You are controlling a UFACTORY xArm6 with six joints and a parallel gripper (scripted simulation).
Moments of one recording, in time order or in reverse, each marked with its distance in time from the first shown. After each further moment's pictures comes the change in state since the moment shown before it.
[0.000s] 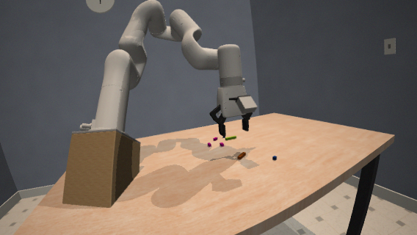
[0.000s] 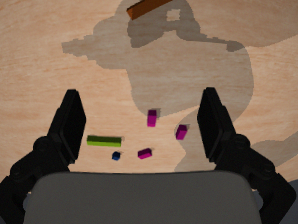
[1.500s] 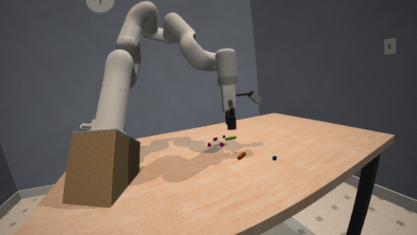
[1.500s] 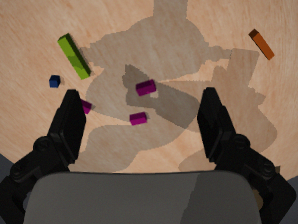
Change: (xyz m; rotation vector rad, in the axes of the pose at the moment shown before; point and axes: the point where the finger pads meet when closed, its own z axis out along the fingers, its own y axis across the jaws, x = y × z) arm -0.075 -0.028 -0.003 -0.023 0.006 -1.151
